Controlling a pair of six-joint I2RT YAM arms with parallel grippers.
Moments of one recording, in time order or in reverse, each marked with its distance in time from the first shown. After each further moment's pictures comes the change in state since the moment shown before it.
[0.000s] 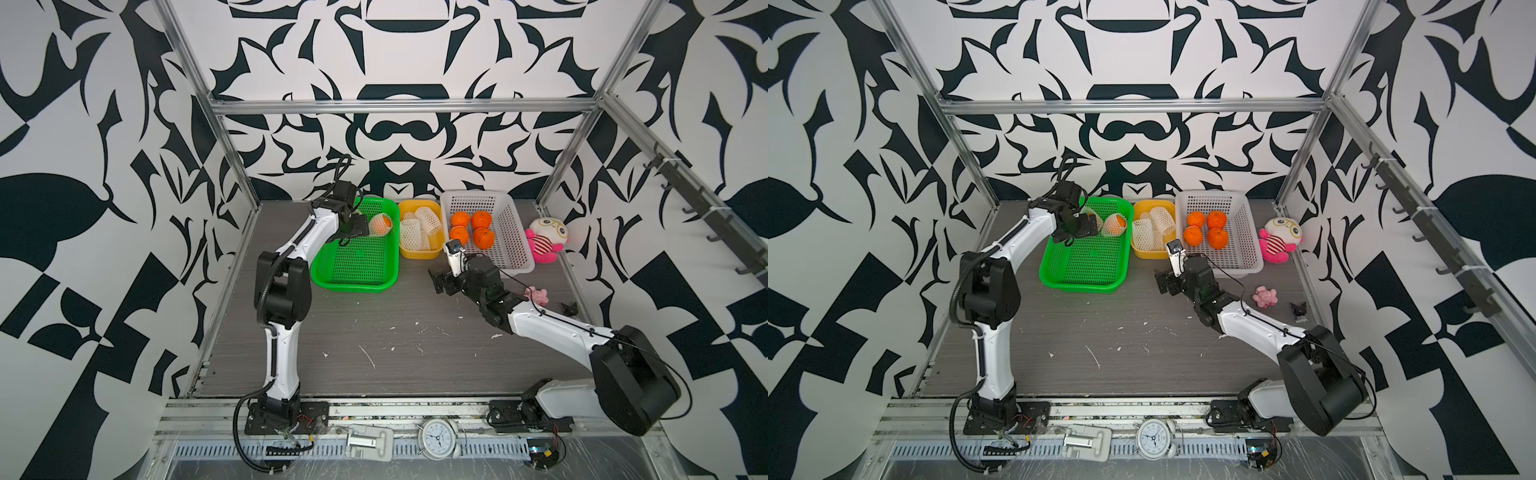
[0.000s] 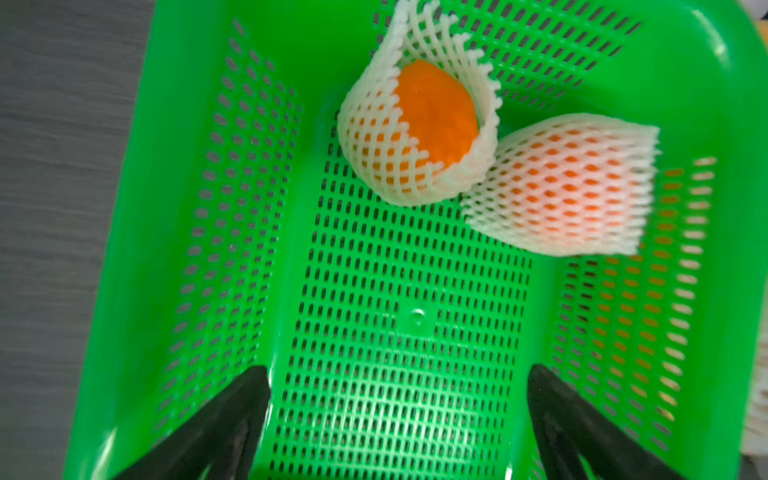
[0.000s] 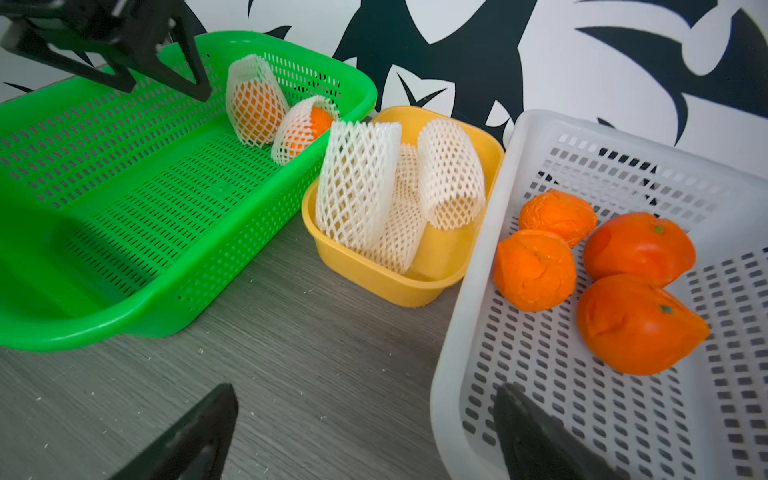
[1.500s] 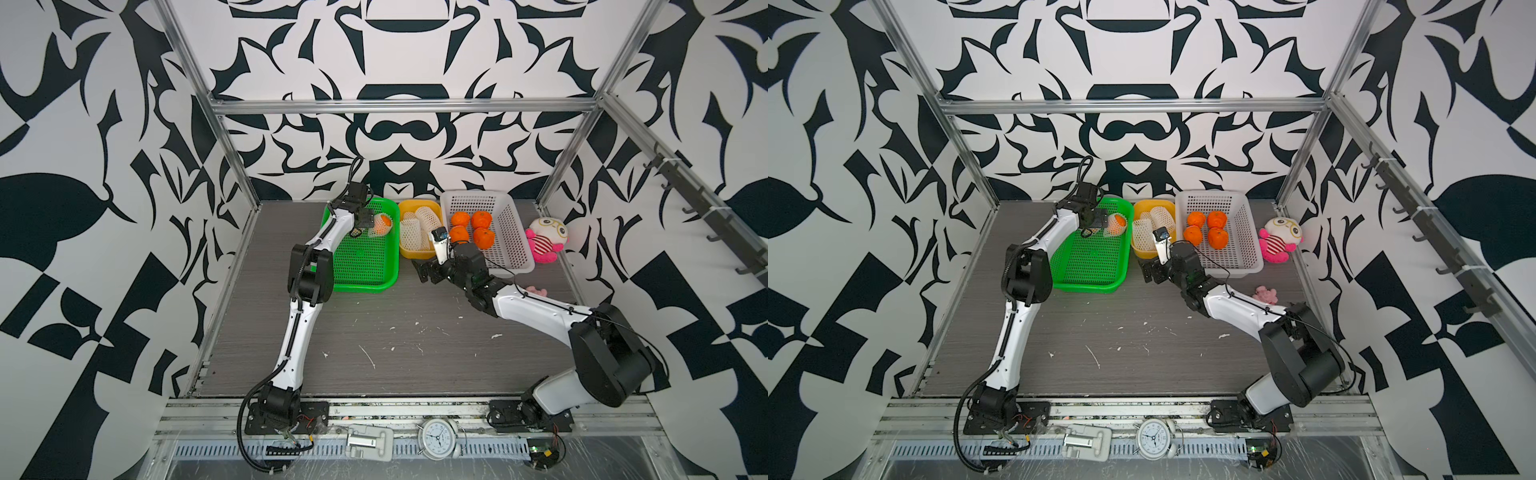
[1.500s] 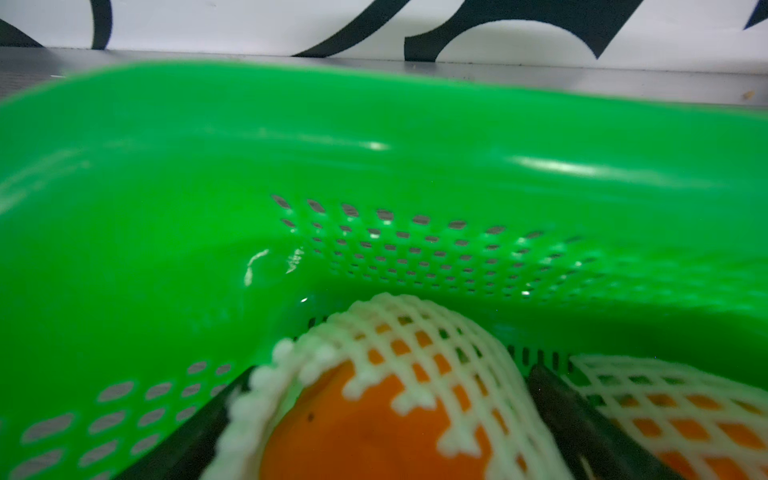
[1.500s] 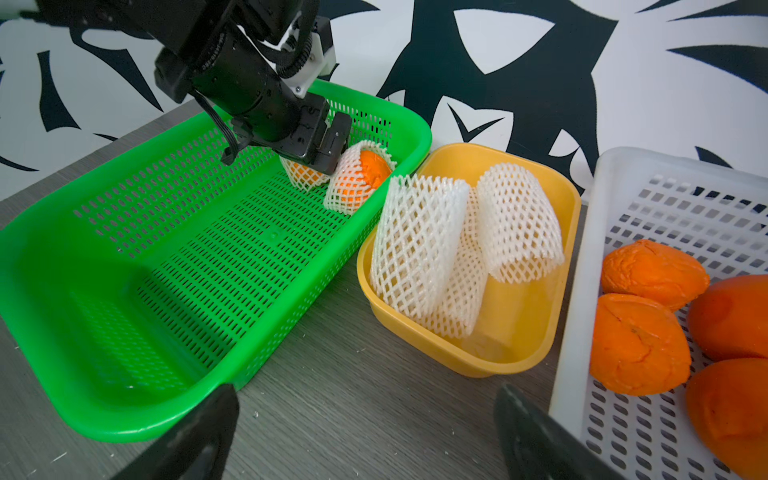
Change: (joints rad) left arm -0.001 0.436 0.430 0.148 -0.153 0.148; right arm 0.037 0.158 0.186 0.008 -0.100 0.042
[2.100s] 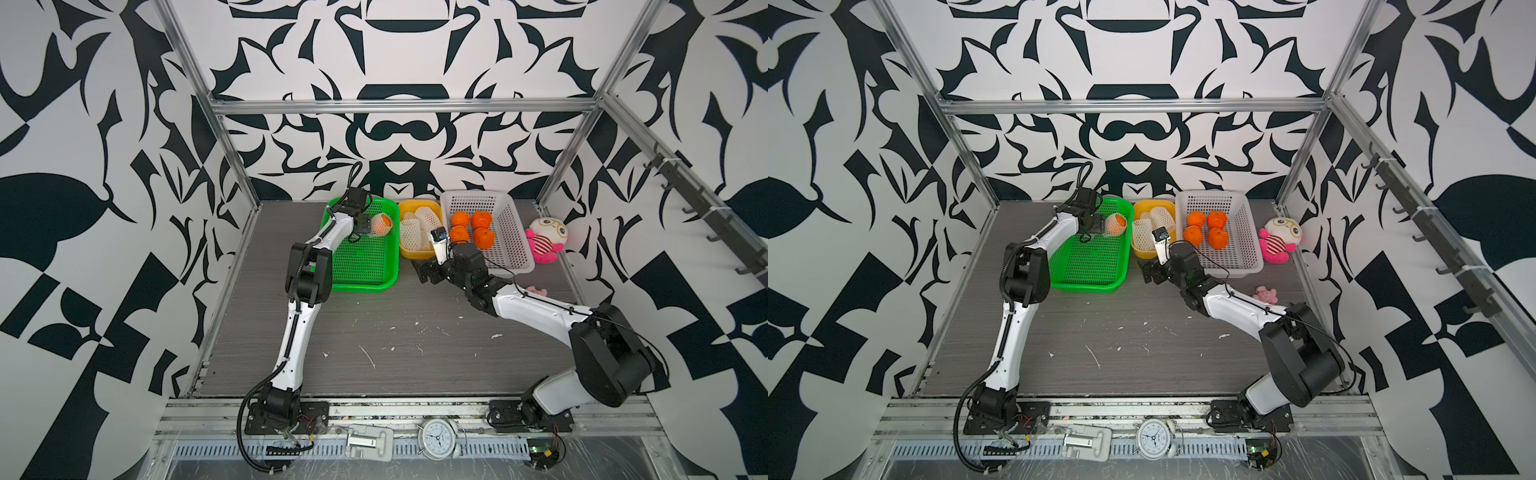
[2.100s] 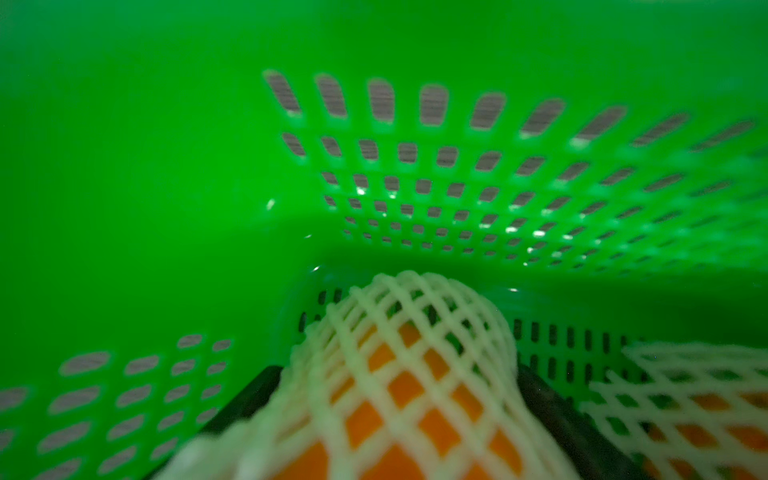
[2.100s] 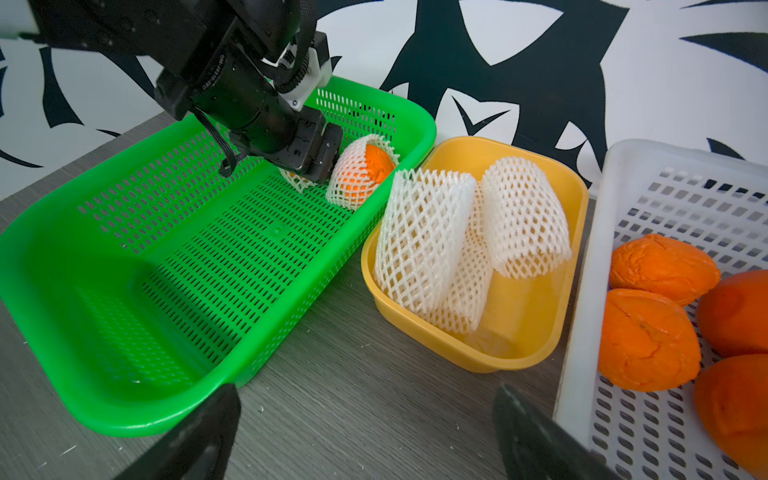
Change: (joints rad) left arm 0.006 -0.043 -0.130 0.052 -0.016 -0.001; right arm 0.004 0.000 0.009 -0.026 -0.005 0.010
